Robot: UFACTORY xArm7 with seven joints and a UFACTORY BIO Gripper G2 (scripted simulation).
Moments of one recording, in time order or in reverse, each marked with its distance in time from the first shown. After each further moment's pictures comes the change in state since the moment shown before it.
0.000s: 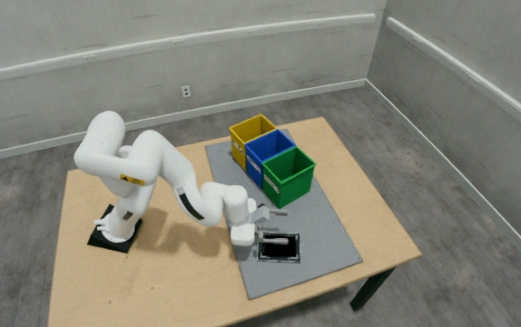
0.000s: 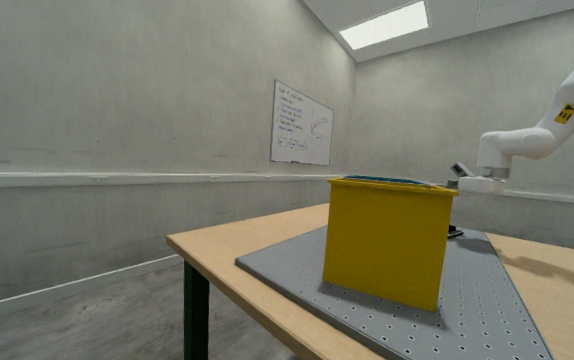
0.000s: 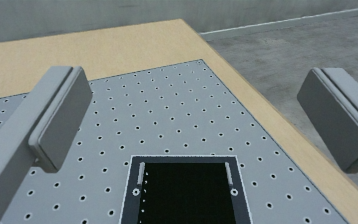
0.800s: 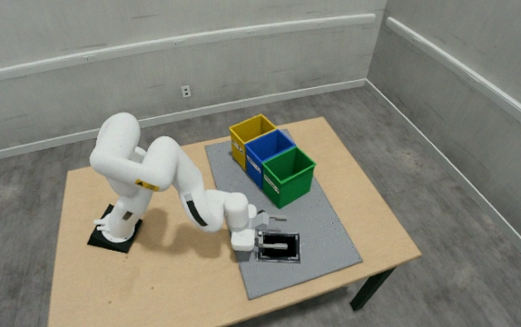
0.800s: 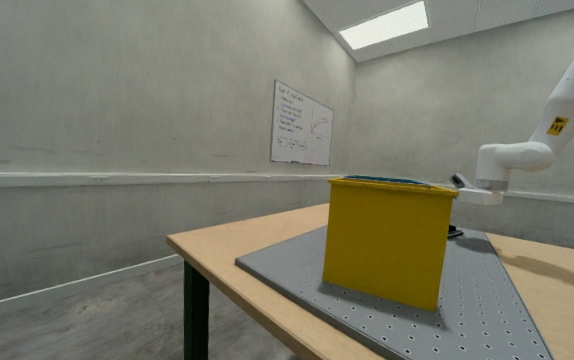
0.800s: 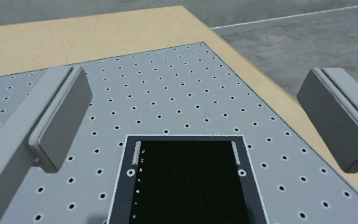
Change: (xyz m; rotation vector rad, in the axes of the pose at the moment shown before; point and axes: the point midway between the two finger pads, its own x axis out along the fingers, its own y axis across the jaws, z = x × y) arm 0.000 0.000 -0.037 0.000 0.000 0.000
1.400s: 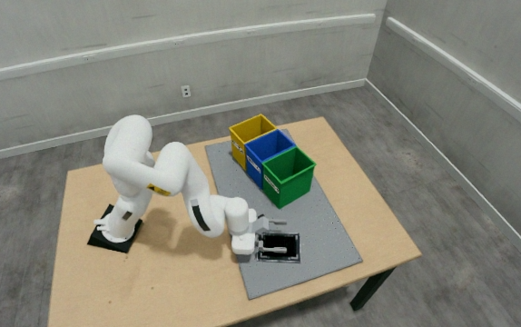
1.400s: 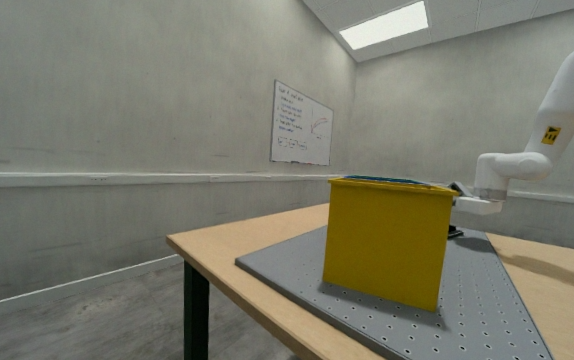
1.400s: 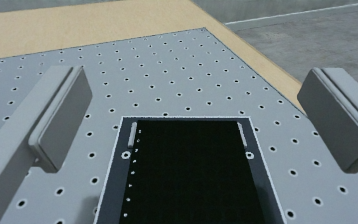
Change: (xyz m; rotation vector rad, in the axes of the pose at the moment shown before) arm 0.000 0.000 -0.027 0.000 0.000 0.000
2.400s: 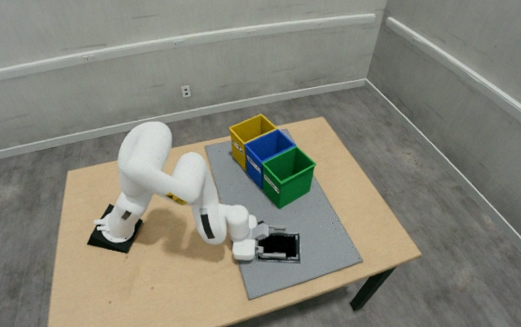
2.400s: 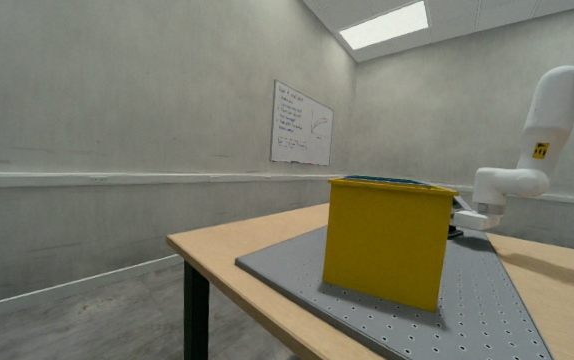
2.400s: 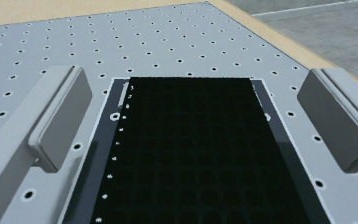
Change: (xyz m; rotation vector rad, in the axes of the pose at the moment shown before) arm 0.000 0.000 -0.043 0.001 0.001 0.000
